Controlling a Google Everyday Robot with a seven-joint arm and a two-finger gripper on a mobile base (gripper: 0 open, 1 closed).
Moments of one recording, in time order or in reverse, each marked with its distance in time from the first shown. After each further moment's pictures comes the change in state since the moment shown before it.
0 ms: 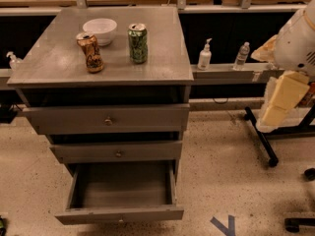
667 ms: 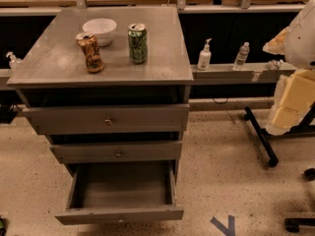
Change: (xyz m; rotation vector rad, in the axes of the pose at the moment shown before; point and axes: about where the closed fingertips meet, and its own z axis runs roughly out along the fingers) arm 0.003 0.012 -0.025 0.072 0.080 0.004
